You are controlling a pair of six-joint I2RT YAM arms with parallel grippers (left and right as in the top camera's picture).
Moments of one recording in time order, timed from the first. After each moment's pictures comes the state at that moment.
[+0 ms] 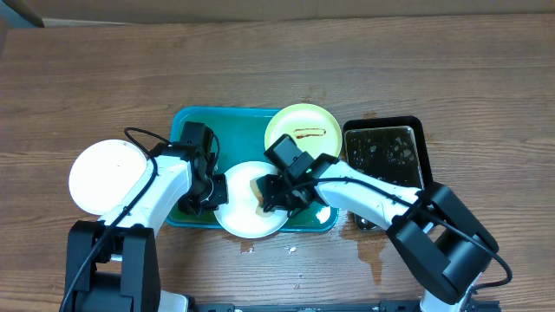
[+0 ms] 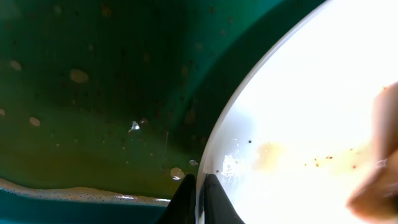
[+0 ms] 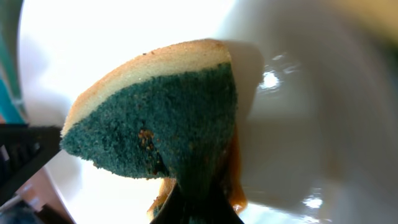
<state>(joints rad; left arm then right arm) -0.13 1.63 0.92 -0.89 0.08 -0.28 0.78 1.91 1.14 -0.47 -0.33 0.83</state>
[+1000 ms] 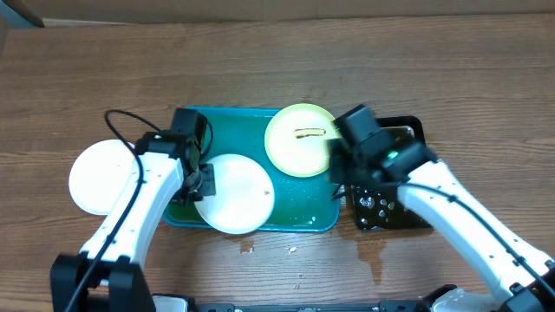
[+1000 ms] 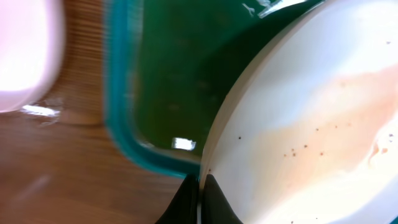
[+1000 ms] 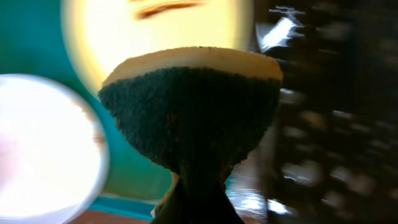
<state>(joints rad) -0.13 1.52 1.07 -1.10 -0.15 -0.29 0.52 1.48 1.16 -0.90 -0.02 0.60</state>
